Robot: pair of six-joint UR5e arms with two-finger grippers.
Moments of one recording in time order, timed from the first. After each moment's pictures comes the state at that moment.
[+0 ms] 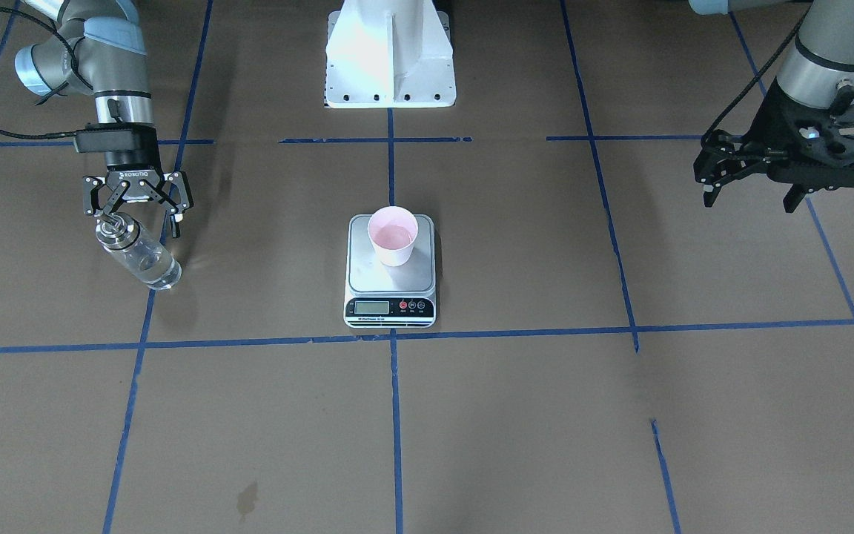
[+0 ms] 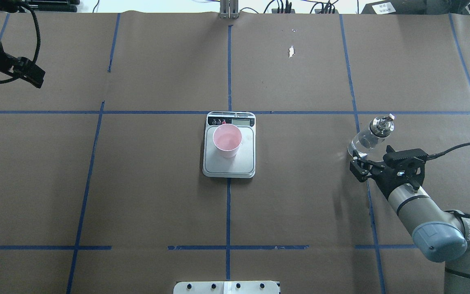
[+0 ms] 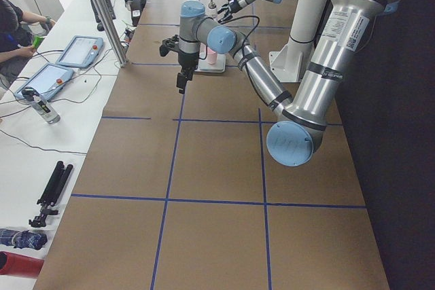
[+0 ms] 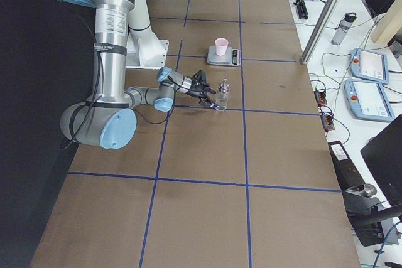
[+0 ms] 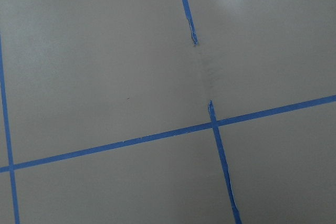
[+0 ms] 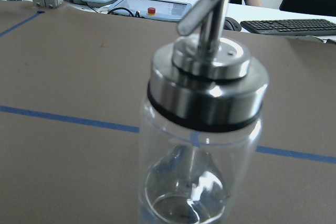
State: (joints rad) left arm -1.07 -1.92 -2.06 -1.26 -2.03 -0.47; right arm 0.28 -1.69 1.80 -0.68 0.82 1.14
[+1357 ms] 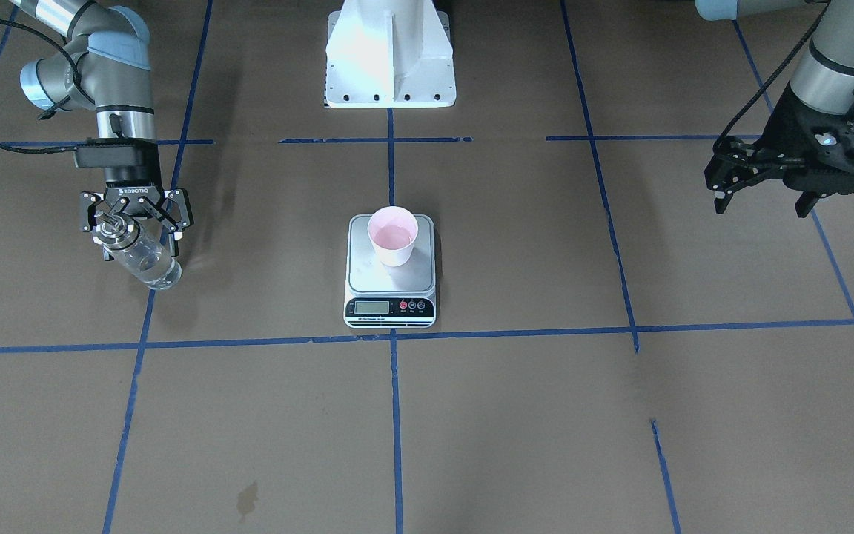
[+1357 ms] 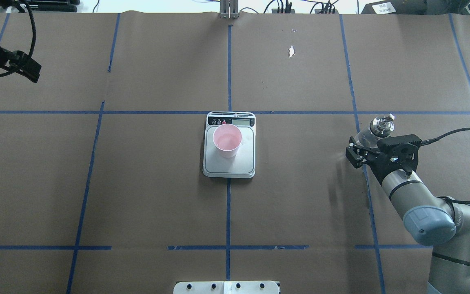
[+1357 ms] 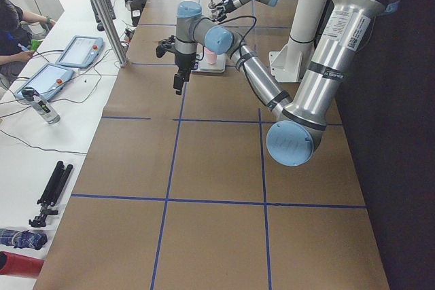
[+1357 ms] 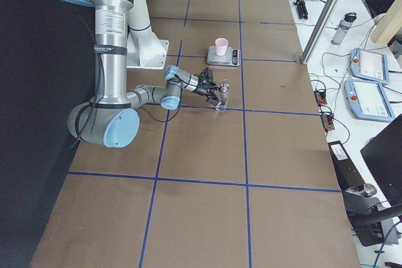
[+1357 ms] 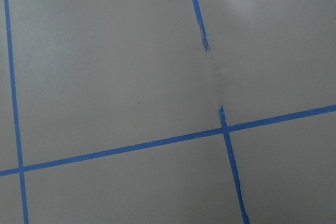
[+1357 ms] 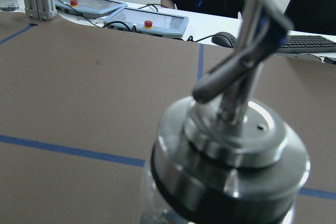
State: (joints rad) left arm -1.09 -1.93 -2.04 -1.26 -2.03 -0.47; right arm 0.34 -1.62 1.76 -0.68 0.84 1.08
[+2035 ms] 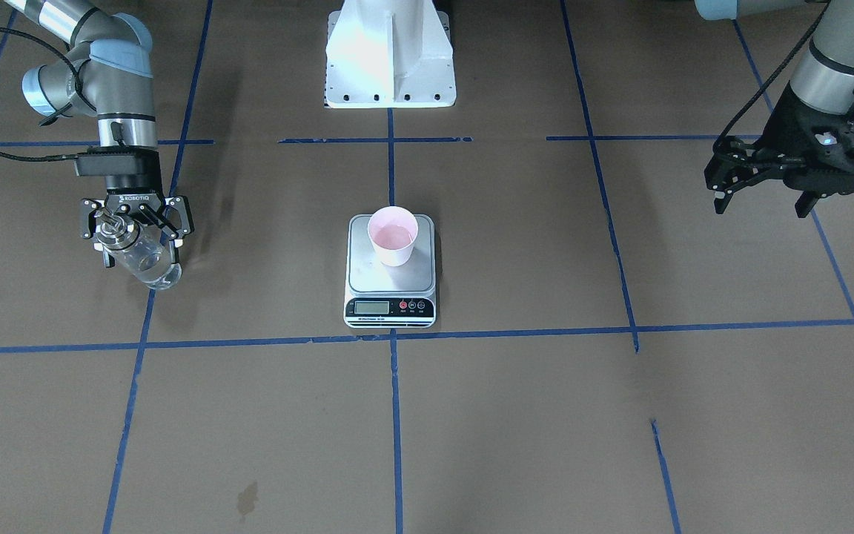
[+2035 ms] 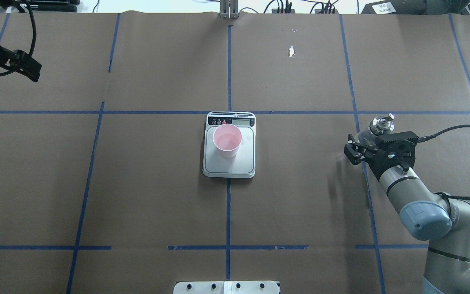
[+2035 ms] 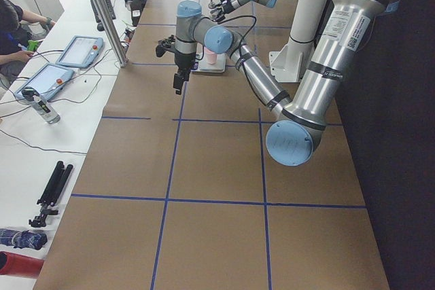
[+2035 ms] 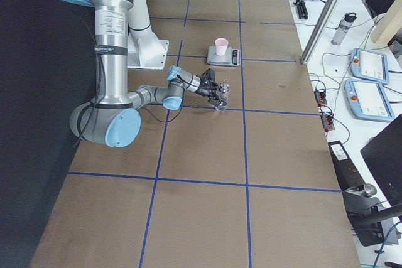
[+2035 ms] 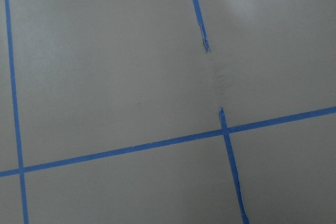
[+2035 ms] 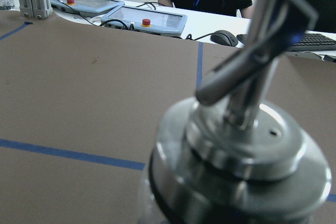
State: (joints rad) left arm -1.09 -1.93 -2.04 -1.26 -2.03 -0.47; right arm 0.36 -1.60 1.74 -0.68 0.85 1.08
